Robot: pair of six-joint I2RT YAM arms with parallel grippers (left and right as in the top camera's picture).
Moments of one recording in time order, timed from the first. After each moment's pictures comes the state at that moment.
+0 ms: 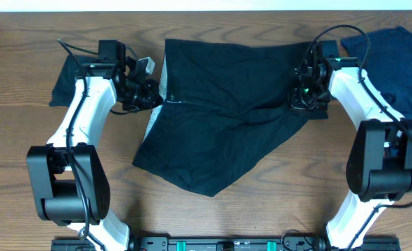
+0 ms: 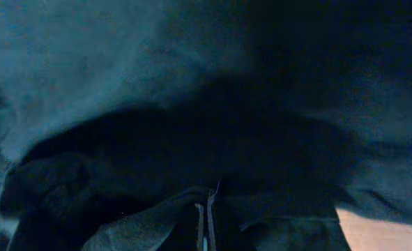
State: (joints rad) left arm -0.01 1.82 1.36 -0.85 0.51 -0.08; right arm 0.04 2.00 1.43 -0.89 -0.21 0.14
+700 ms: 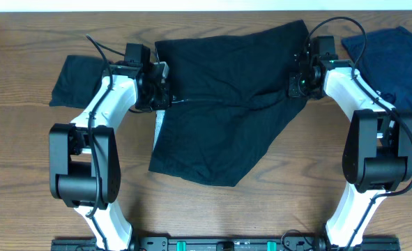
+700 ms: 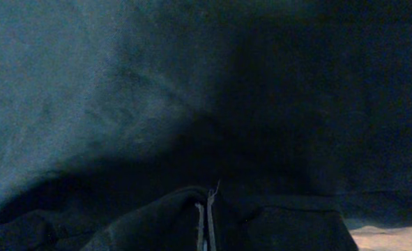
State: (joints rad) left arm -0.10 1.94 1.35 -0.69 0.32 -0.11; right arm 0.04 2.06 1.43 -0.60 -0.14 0.12
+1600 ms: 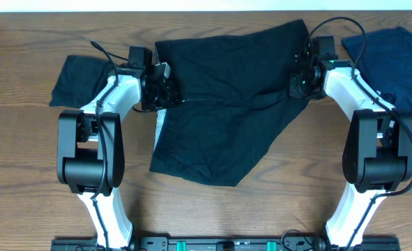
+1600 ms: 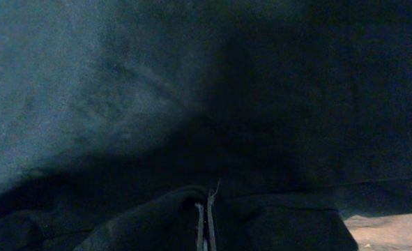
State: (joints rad) left arm -0.10 2.05 1.35 -0.60 0.42 -0.20; right arm 0.04 2.06 1.43 -0.61 -0.11 0.12
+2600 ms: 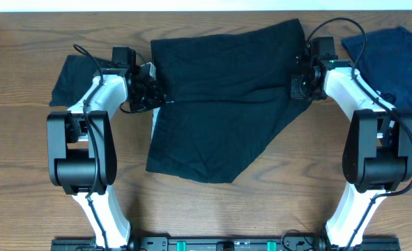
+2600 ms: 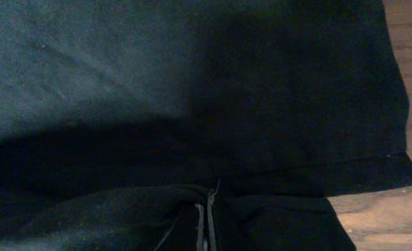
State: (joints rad) left arm -0.01 2.05 1.35 -0.63 0.44 -0.21; right arm 0.04 2.06 1.43 -0.64 -0.07 0.12
